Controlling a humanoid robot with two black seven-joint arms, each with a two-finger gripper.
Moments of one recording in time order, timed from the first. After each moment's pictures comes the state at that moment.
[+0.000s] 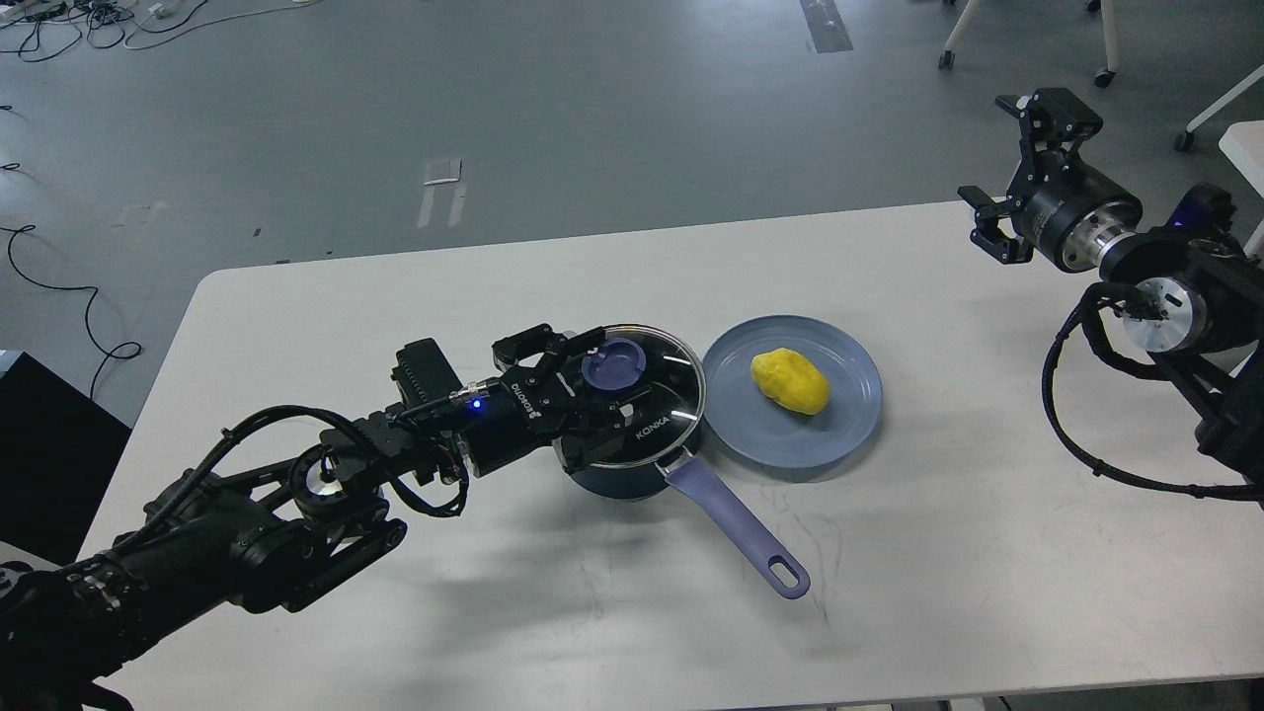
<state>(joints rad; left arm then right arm) -0.79 0.36 -0.16 -0.94 1.96 0.49 -0.49 0.71 -0.43 0.85 0.77 -0.33 0.15 0.11</state>
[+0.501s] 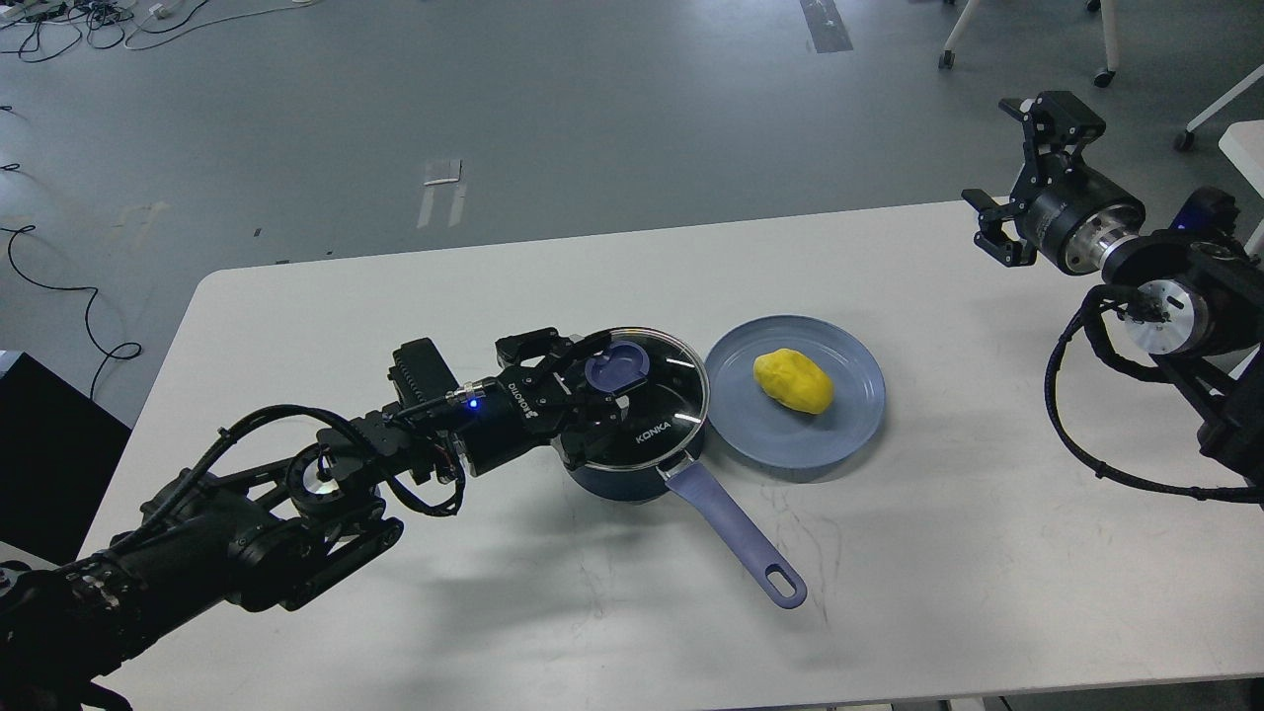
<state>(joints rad) -0.80 0.36 -0.17 -0.92 1.95 0.49 -0.49 0.70 -0.43 0.85 0.76 -0.33 0.15 0.11</state>
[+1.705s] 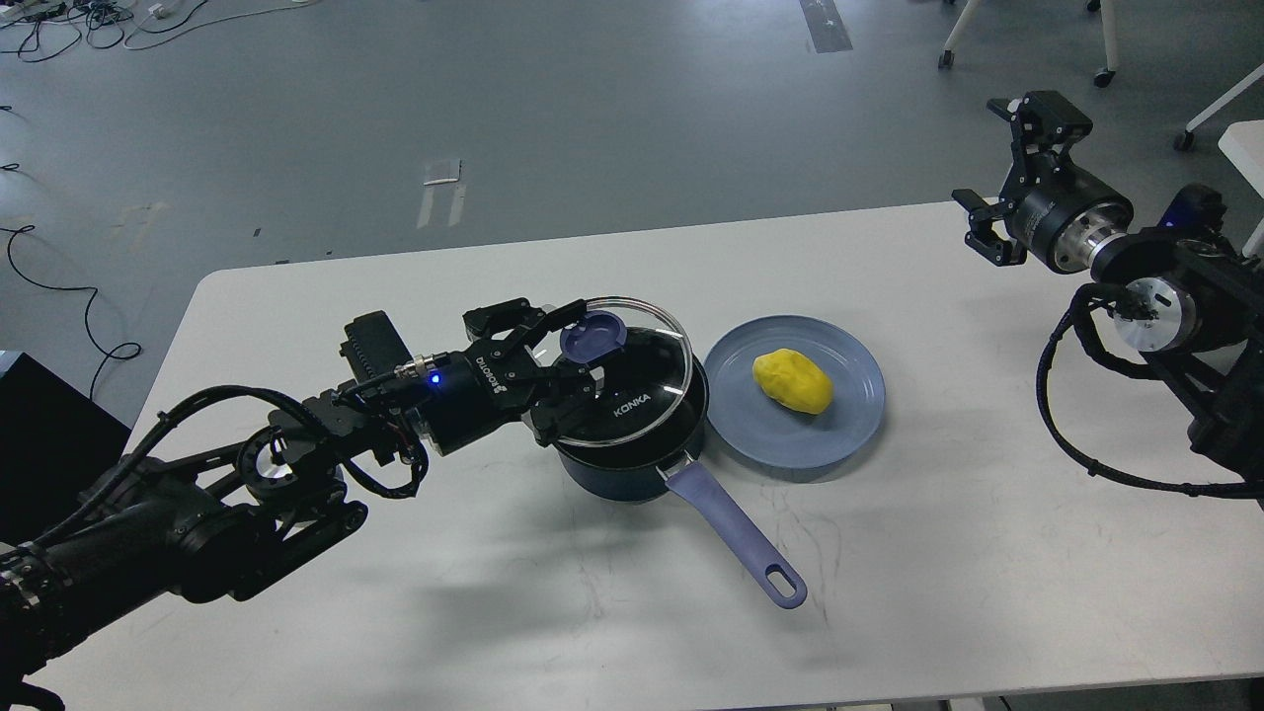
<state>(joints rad) -0.83 0.49 -0.17 -1.08 1.91 0.49 -0.49 0.72 -0.42 0.82 0.76 -0.33 0.14 0.11</state>
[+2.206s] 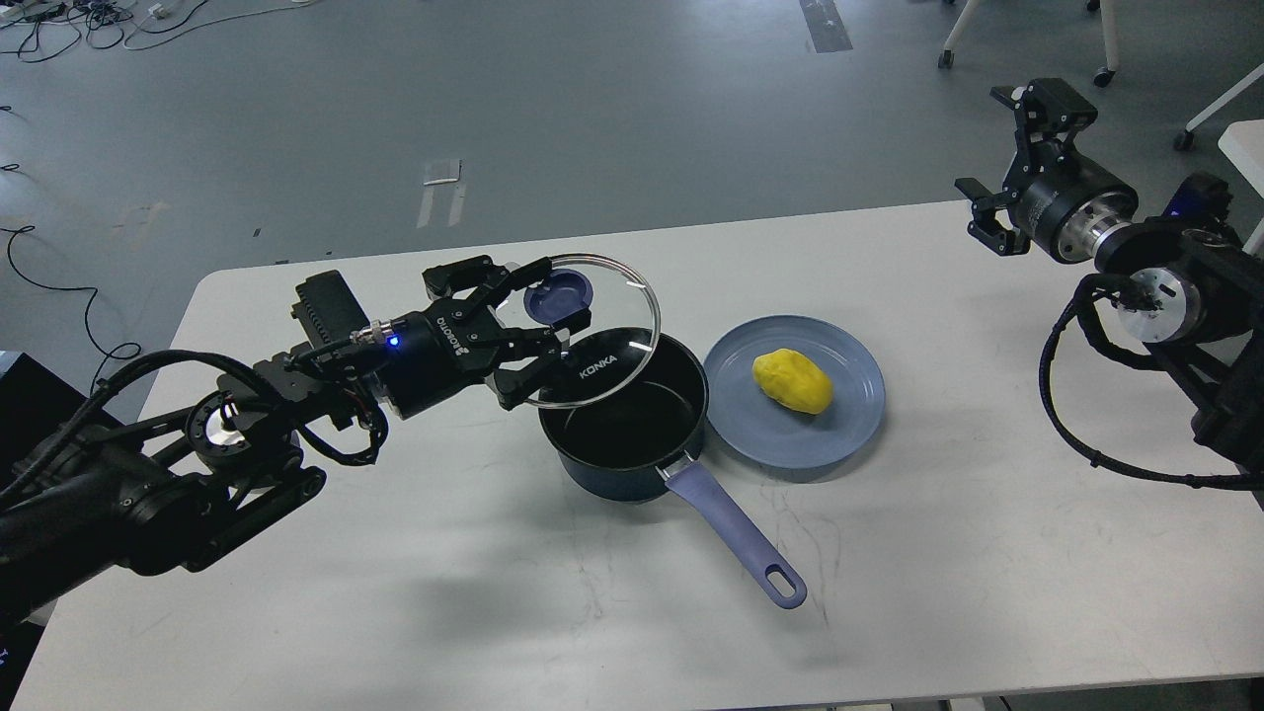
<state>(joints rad) -0.90 0.58 -0.17 -1.10 1.91 0.49 -0.49 0.74 -0.42 0.83 0.76 -0.33 0.14 0.11</state>
